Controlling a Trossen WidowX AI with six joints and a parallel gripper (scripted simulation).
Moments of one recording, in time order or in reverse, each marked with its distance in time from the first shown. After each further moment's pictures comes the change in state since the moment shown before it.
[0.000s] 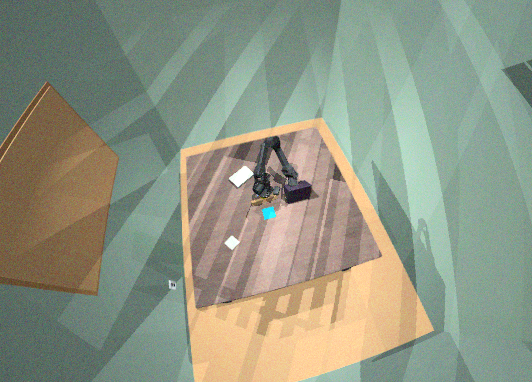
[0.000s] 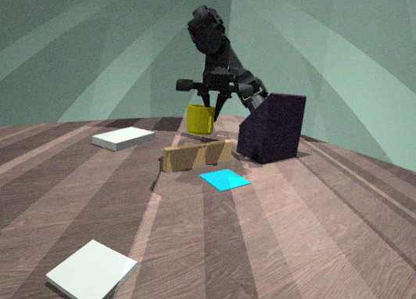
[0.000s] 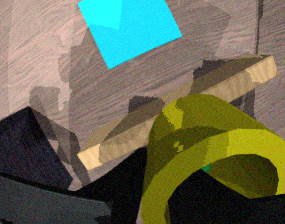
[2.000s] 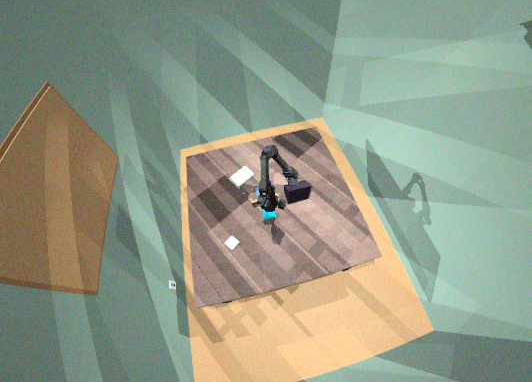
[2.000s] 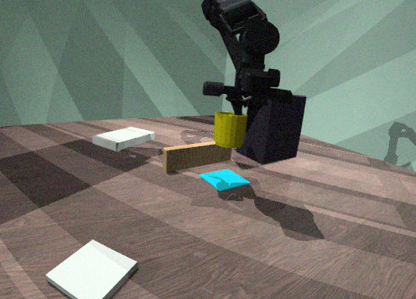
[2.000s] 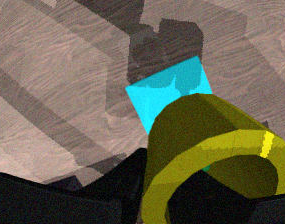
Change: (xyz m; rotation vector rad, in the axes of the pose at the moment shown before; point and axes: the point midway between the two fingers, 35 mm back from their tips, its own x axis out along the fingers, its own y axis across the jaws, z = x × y) arm -0.002 0.062 0.093 0.005 -0.016 0.001
